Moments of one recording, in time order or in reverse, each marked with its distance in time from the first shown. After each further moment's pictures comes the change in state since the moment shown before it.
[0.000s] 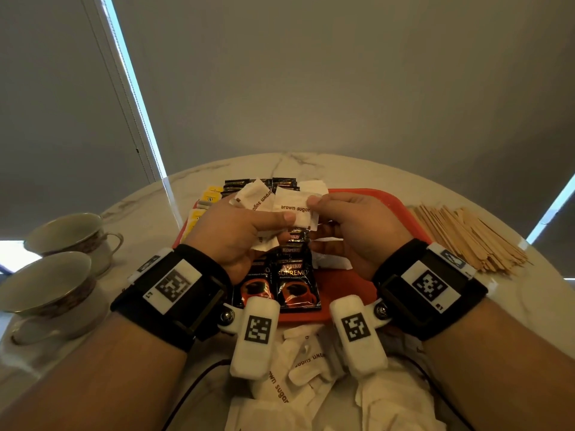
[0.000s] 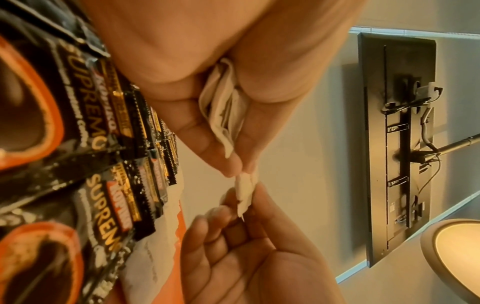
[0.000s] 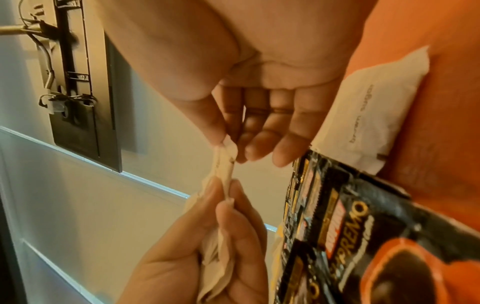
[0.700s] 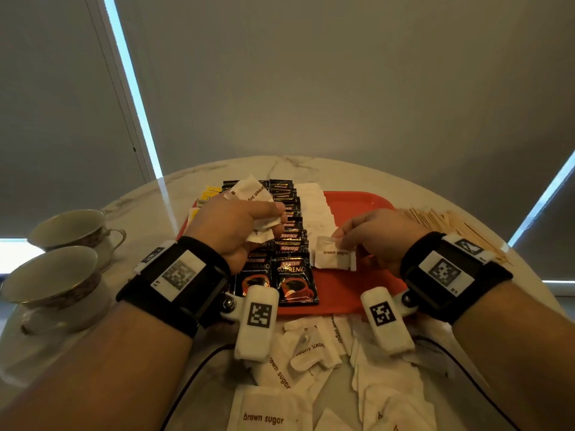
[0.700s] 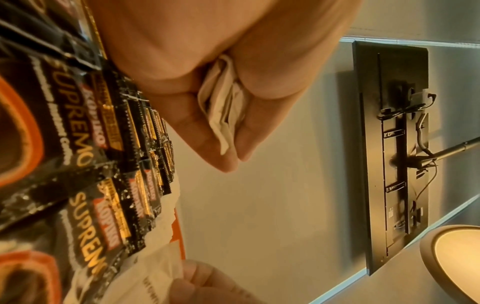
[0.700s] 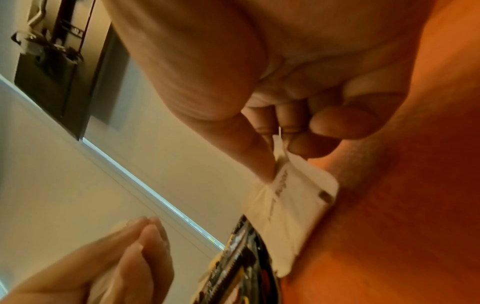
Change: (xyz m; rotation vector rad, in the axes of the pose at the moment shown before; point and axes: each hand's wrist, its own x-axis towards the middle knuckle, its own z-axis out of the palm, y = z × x) left_hand 0.009 0.003 -0.007 -0.036 0.129 -0.022; right_hand -0.006 -0.010 -0.037 -0.595 0.108 0.221
